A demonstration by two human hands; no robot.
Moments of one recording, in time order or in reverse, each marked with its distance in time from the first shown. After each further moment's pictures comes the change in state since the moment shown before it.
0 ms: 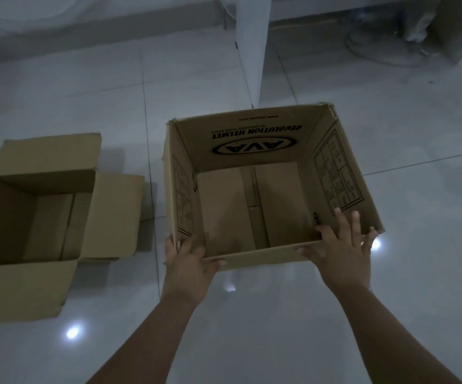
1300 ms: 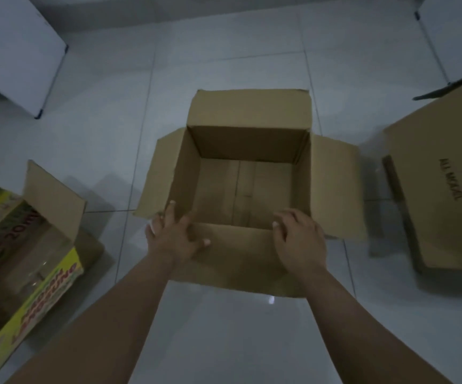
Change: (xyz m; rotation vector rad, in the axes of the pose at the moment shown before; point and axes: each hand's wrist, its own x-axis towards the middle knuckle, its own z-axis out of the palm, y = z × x) left_hand 0.030 -0.523 -0.106 0.077 -0.061 -0.327; right_hand -0.069 -0.540 0.166 0.333 -0.048 -0.261
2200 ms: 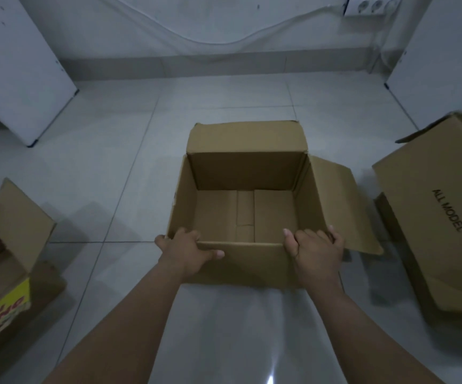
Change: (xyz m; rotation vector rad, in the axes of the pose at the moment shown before) left_hand 0.044 0.045 0.024 -0.135 0.063 -0.006; right_hand 0.053 0.060 0.026 -0.271 0.629 -0.170
